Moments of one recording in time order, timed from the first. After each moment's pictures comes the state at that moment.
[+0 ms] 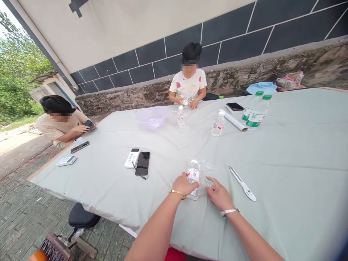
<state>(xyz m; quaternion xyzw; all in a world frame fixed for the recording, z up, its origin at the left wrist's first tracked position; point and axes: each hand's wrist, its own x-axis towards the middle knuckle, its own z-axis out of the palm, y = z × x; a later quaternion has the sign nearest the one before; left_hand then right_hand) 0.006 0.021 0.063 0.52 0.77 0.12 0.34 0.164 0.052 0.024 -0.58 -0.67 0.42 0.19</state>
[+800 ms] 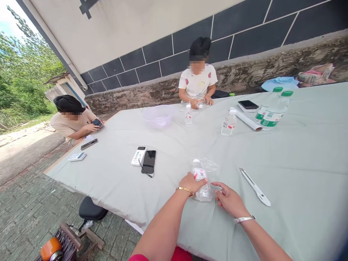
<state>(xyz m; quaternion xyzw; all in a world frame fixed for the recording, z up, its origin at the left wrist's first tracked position) 0.002 0.030 0.052 0.47 0.78 0.15 0.39 0.170 0.051 0.034 -0.57 -0.63 0.51 0.17</state>
